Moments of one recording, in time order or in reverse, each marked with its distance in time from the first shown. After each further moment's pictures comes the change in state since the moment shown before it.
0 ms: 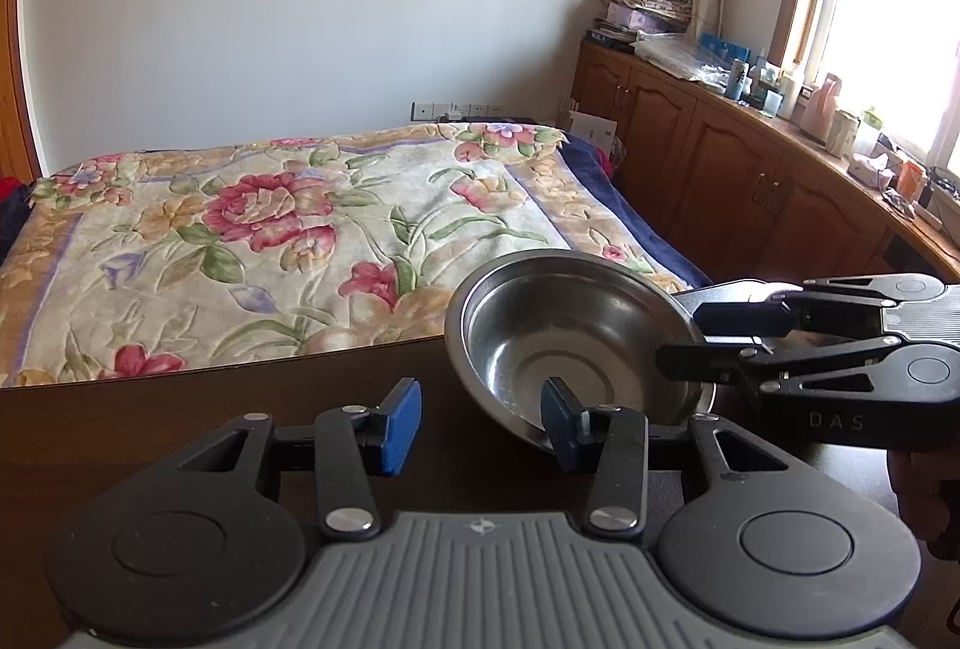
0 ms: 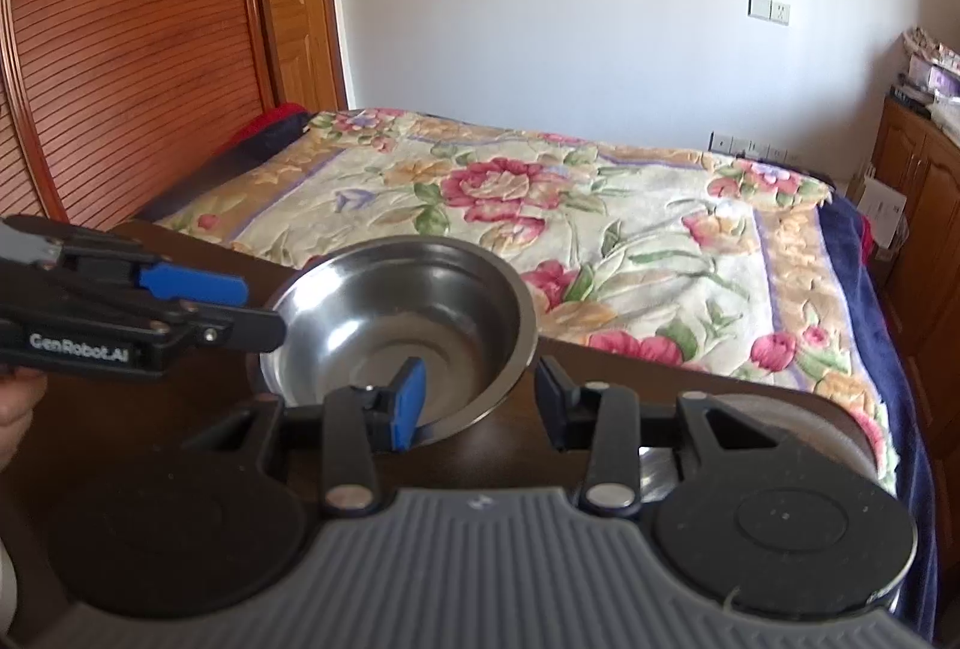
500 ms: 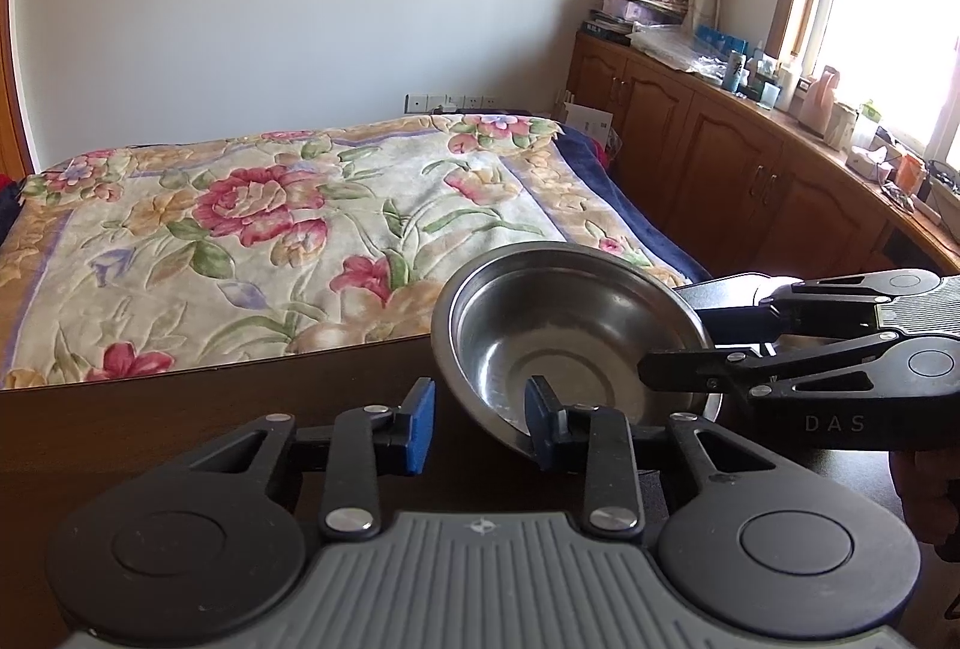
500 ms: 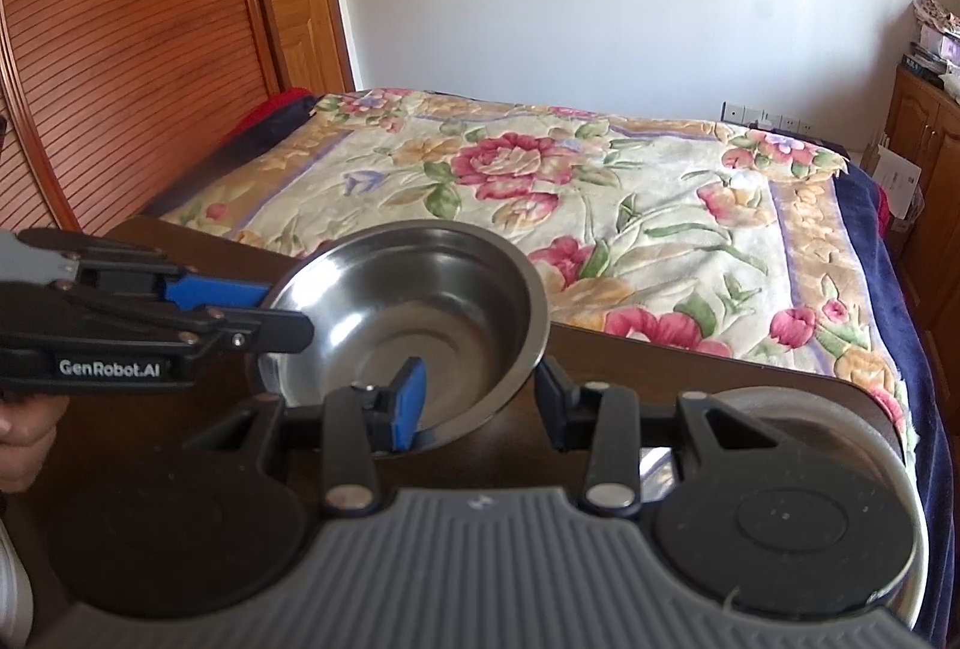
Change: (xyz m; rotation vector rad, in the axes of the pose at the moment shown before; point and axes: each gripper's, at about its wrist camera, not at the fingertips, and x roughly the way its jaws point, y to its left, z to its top) left arm 0.012 -0.001 0.001 0.003 0.013 -0.010; right arm 0.010 -0.001 0.002 0.032 0.047 0.027
